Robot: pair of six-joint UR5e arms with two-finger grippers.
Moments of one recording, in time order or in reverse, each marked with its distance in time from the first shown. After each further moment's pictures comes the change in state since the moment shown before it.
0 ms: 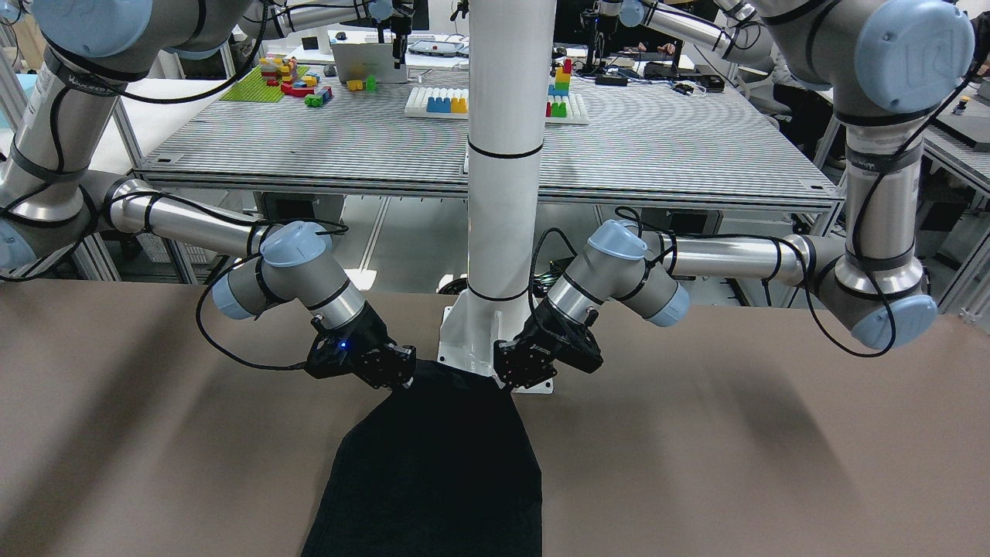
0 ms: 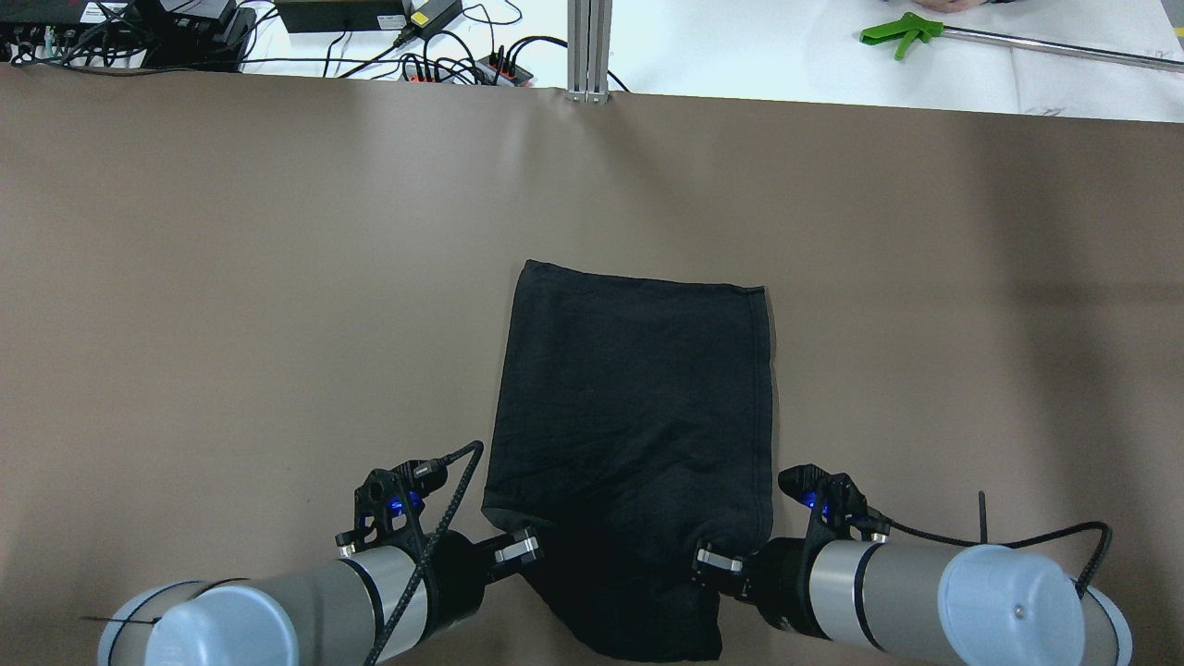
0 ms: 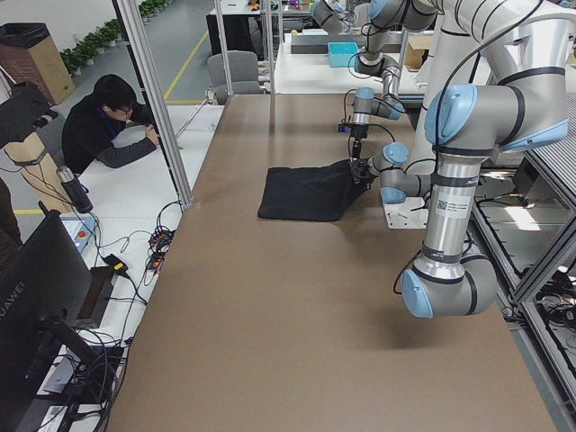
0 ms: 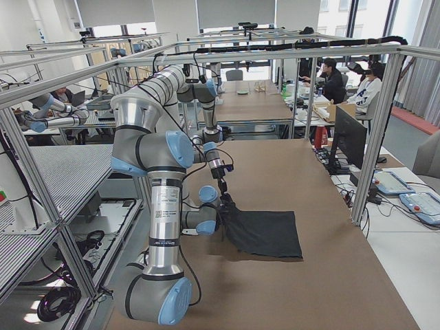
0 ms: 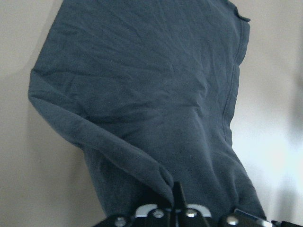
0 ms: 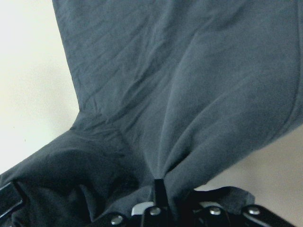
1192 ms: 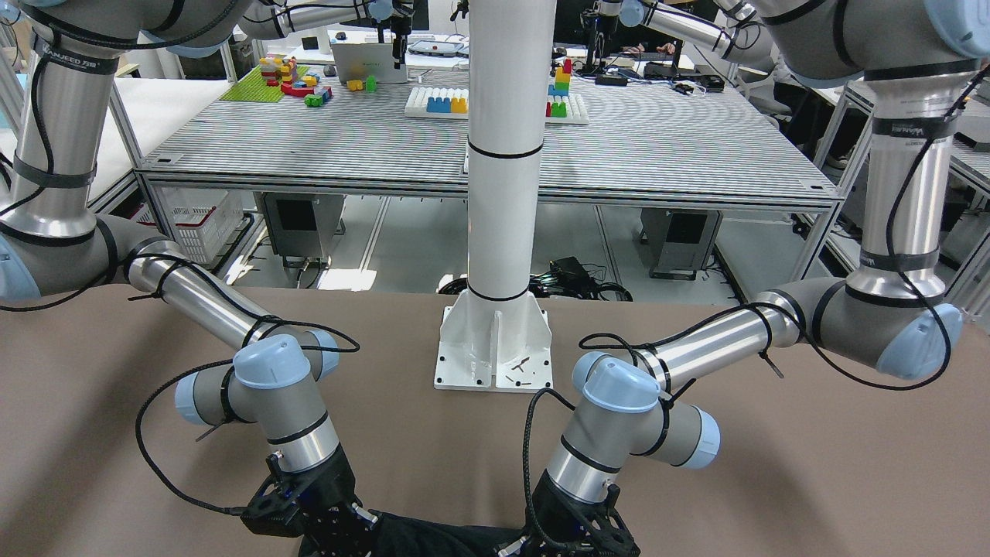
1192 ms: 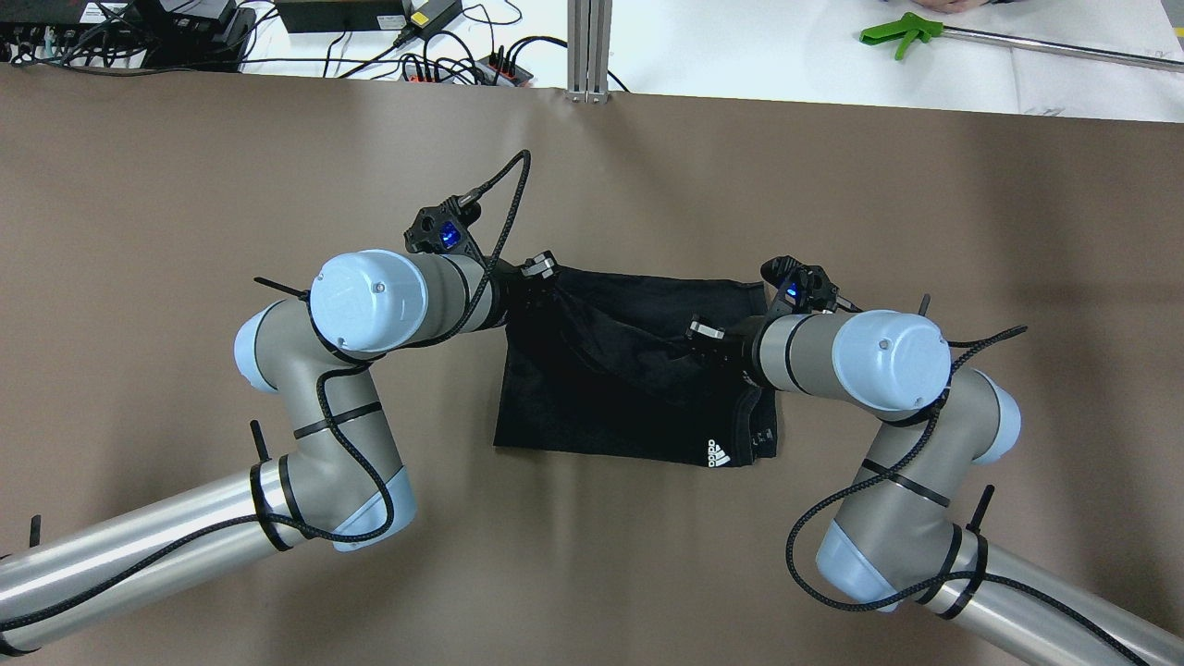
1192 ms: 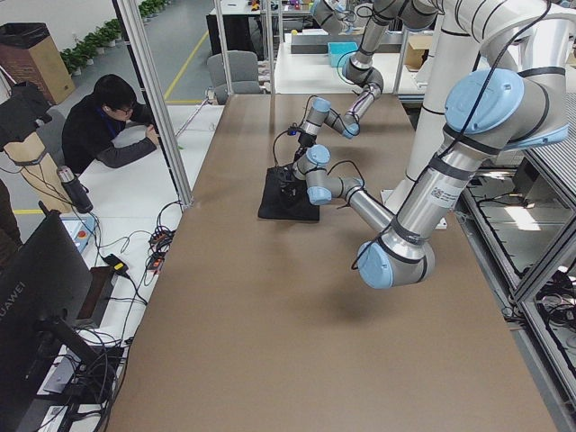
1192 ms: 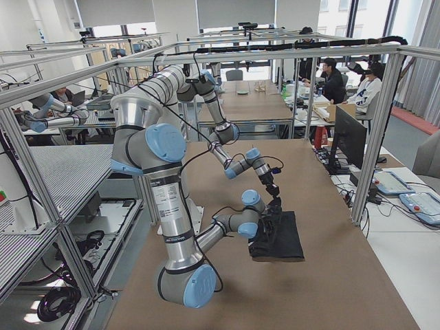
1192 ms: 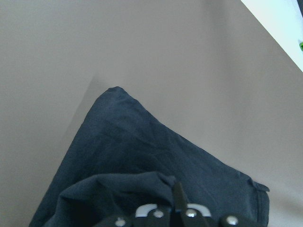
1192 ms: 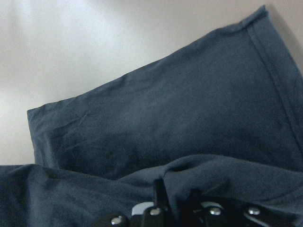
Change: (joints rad) left arm -0.429 -0.307 0.544 -0.106 -0.230 0.044; right arm 0.339 0.310 -0.433 -0.014 0.029 -0.155
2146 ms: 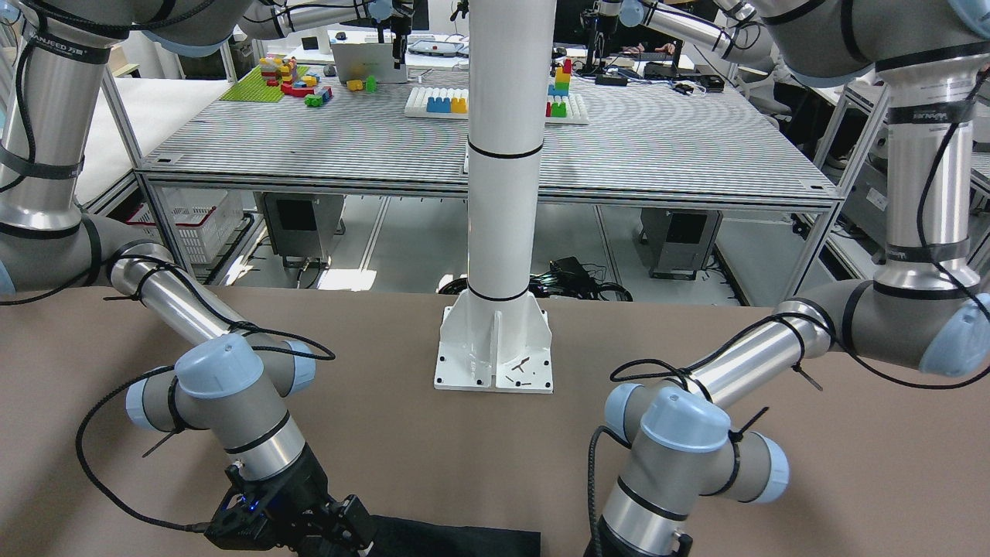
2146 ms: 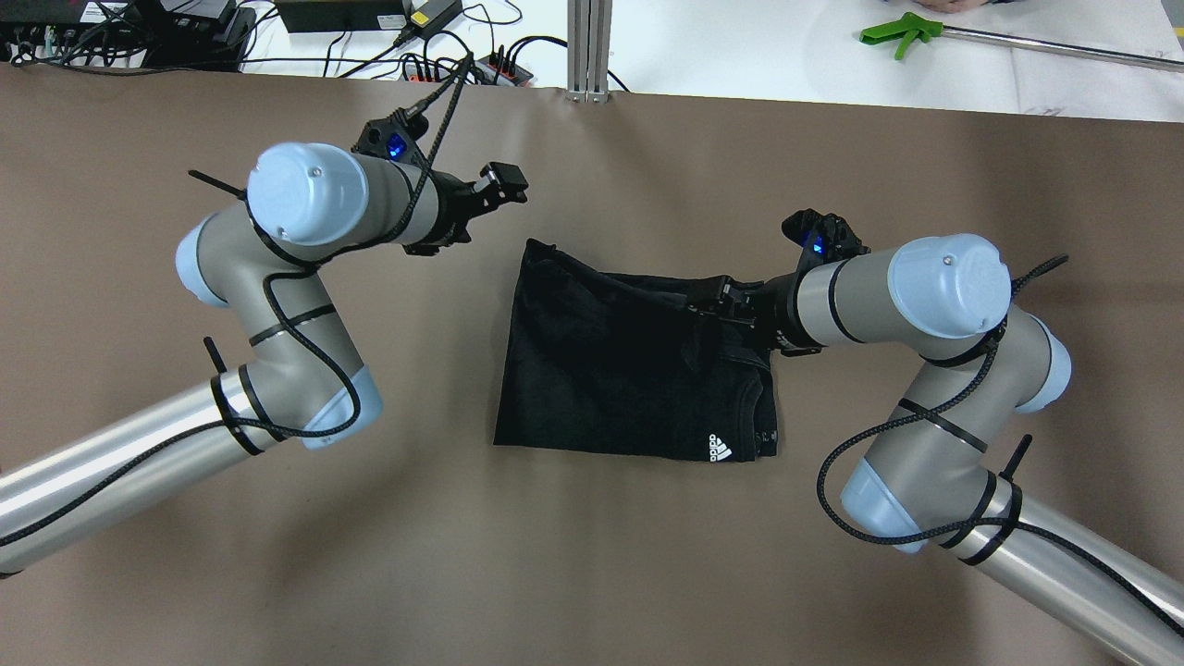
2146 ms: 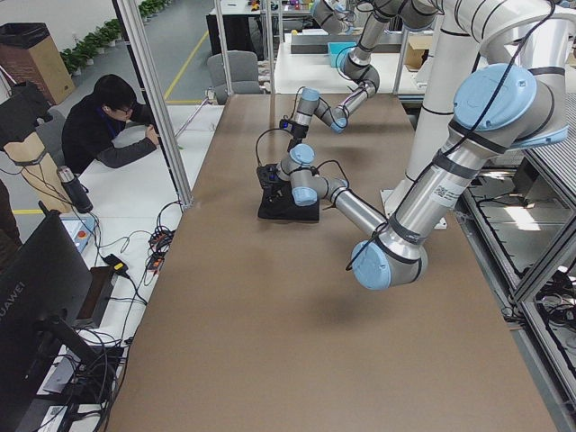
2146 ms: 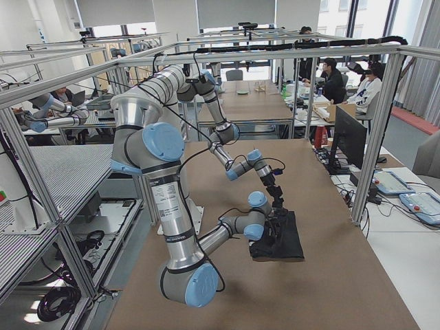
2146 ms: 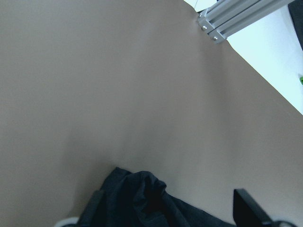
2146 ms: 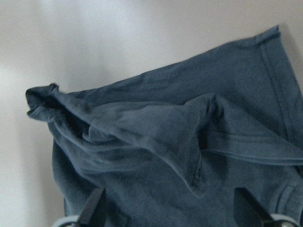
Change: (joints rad) left arm -0.155 -0.007 0.037 0.004 -0.114 0.051; right arm 0.114 0.012 0.019 -0.015 0.227 -0.094
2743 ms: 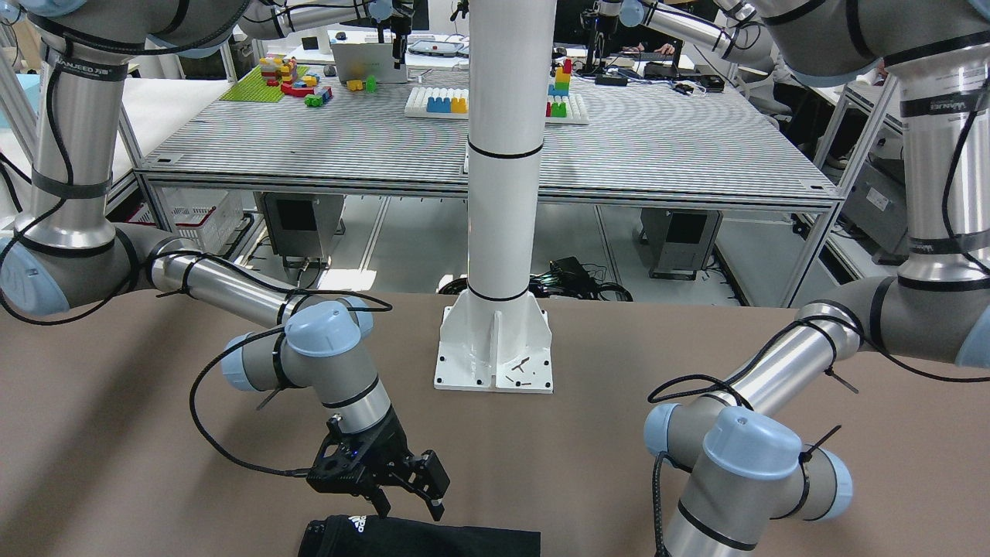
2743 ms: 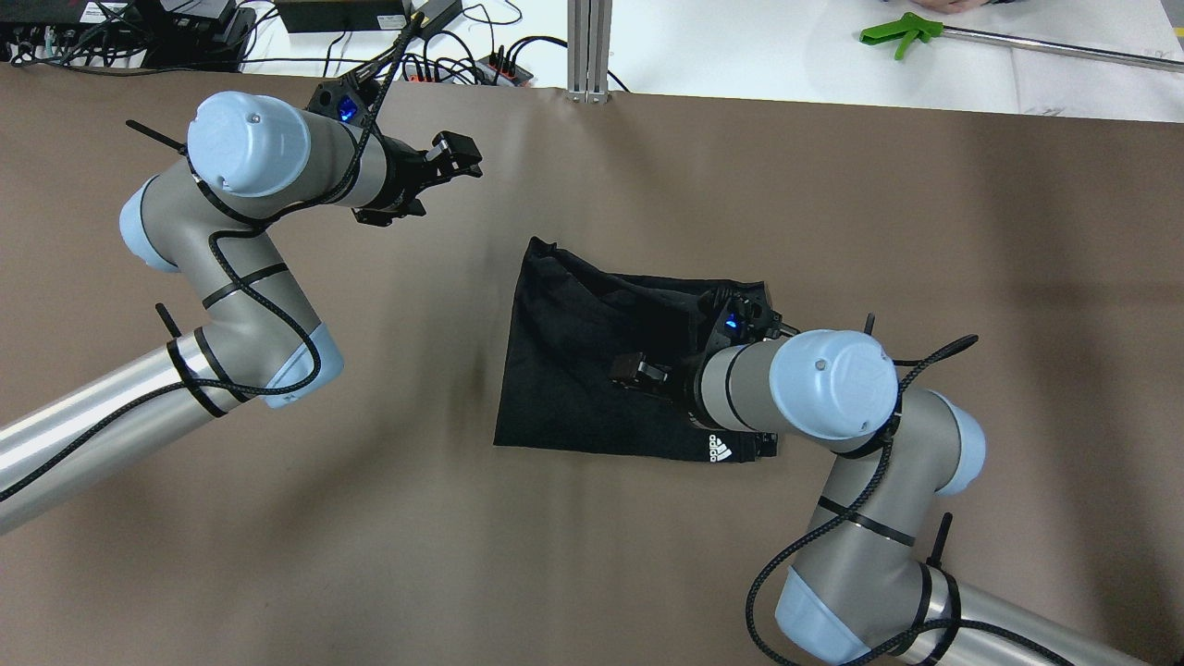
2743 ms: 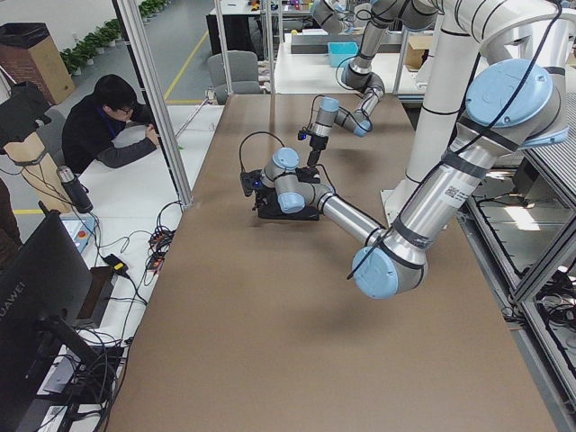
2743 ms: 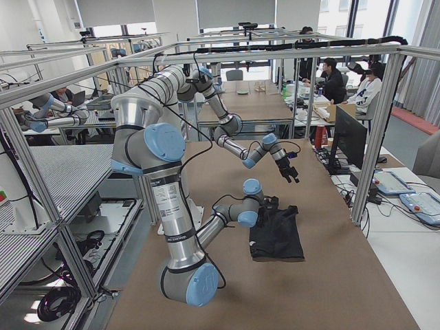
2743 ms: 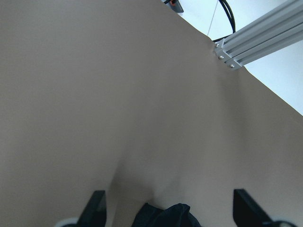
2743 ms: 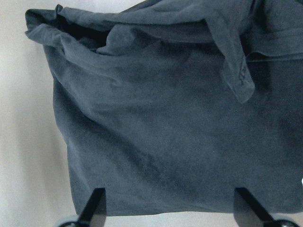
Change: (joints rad) left arm -0.080 0.034 0.007 0.003 -0.078 0.068; right arm -0.199 0.049 0.088 -0.183 -0.187 0.066
